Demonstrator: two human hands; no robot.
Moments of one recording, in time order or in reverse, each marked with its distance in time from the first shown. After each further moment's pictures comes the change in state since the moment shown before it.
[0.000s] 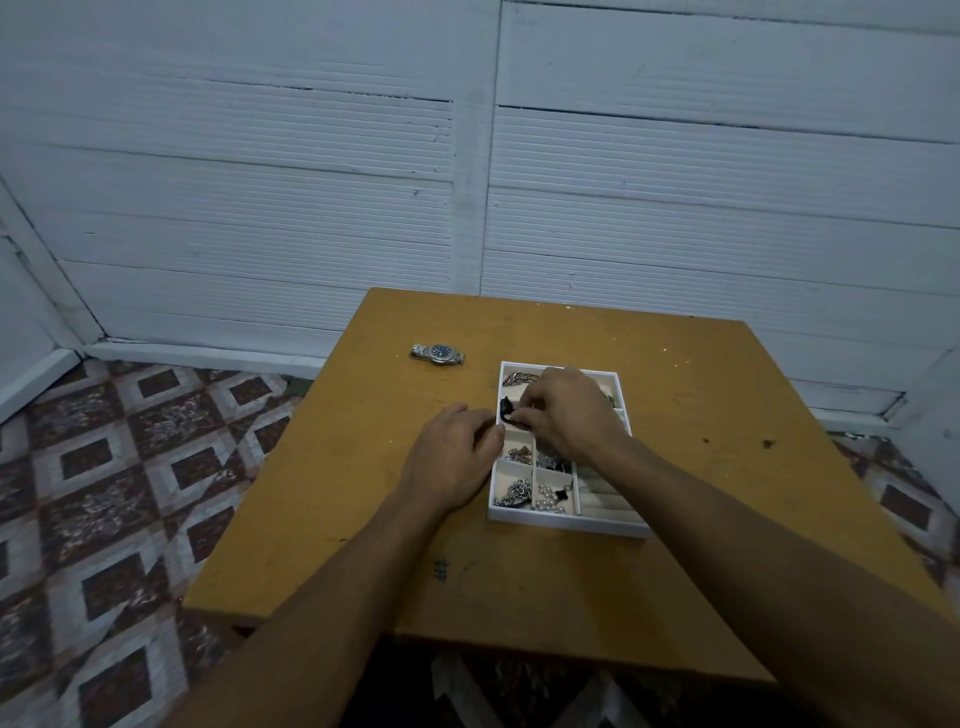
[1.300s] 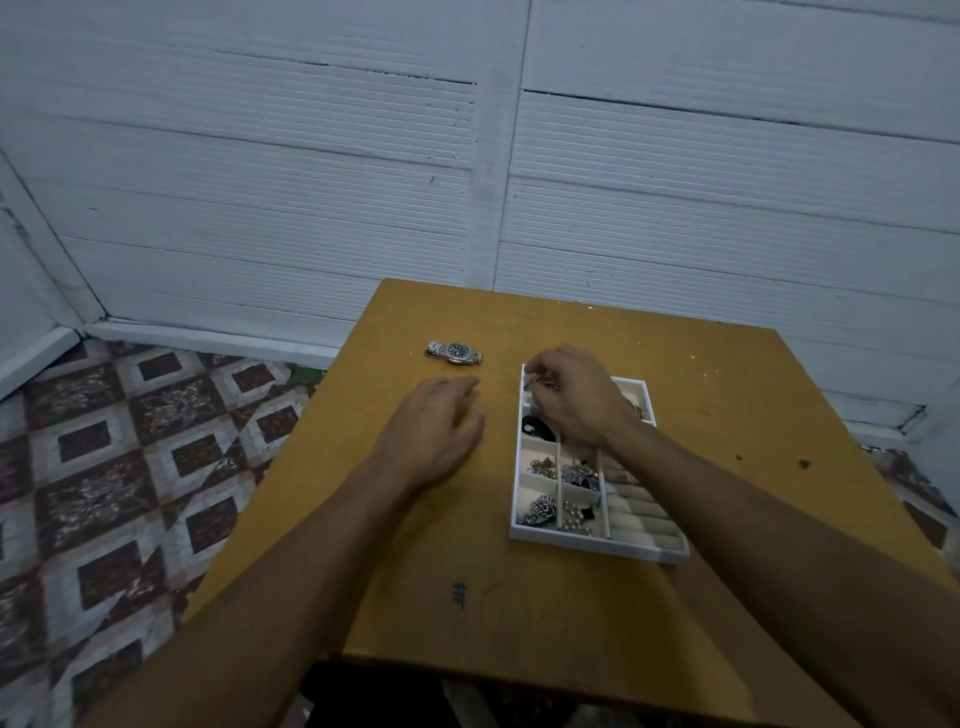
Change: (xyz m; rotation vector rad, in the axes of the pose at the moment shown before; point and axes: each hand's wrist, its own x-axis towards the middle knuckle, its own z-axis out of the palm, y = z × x) left_hand 0.021 -0.025 -0.040 0.103 0.018 -0.029; right_hand 0.039 0.008 0.019 0.177 0.028 -0.020
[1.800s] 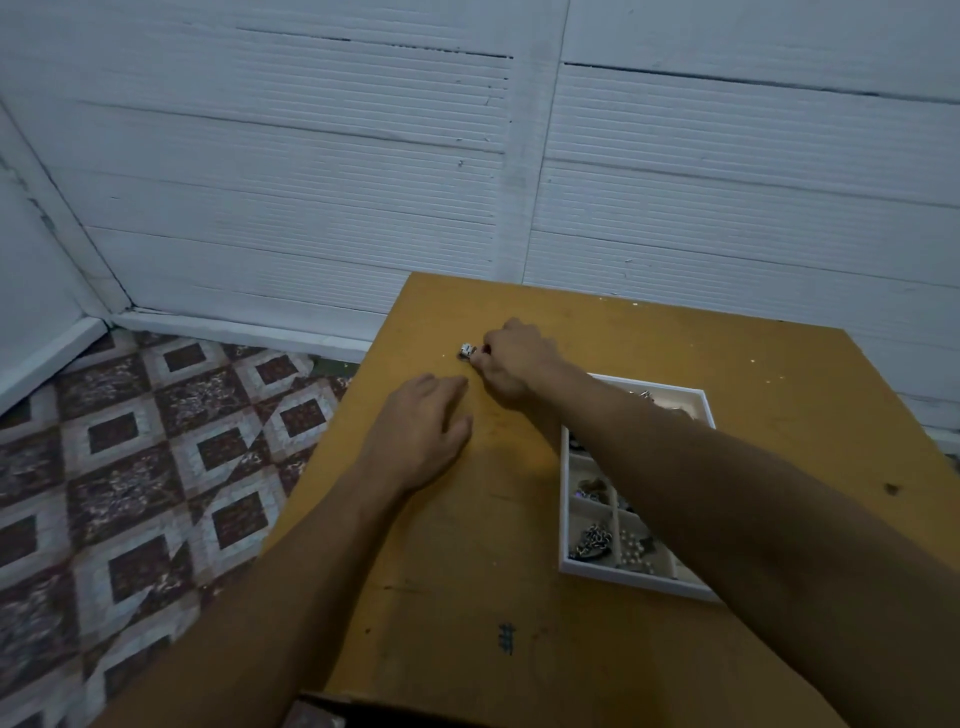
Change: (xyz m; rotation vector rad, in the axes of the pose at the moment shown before) left_hand 0.012 -0.054 -0.015 0.126 0.021 0.058; right_hand 0.102 -0.067 0.057 -0.284 -0.315 0.116
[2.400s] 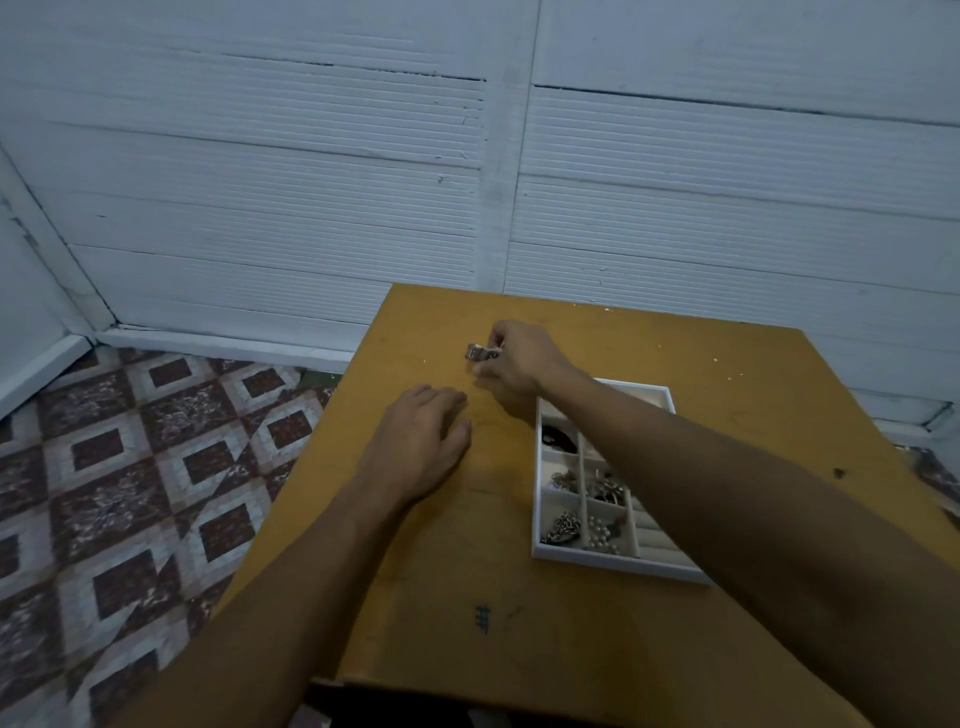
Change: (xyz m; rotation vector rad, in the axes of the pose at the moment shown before) left_hand -0.009 0.017 0.007 -0.052 0.042 0.017; right_hand -0.036 0.018 -0.025 0.400 0.091 0.041
